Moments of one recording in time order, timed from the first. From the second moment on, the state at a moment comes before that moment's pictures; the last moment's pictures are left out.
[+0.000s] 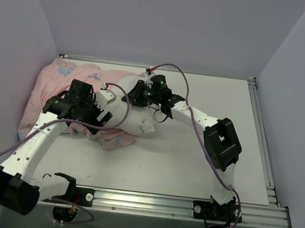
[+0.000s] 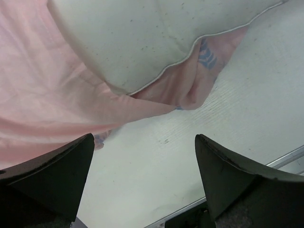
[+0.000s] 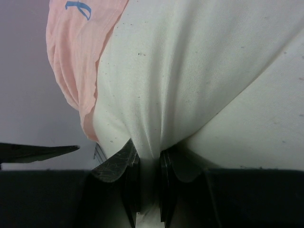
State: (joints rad) left arm -0.29 1.16 1.18 -0.99 0.11 0.39; right arm 0.67 2.01 1.51 0.07 -0.40 0.90
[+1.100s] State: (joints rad) left arm 0.24 1.38 1.05 -0.67 0.27 0.49; right arm 0.30 1.56 1.04 -0.19 -0.46 0.54
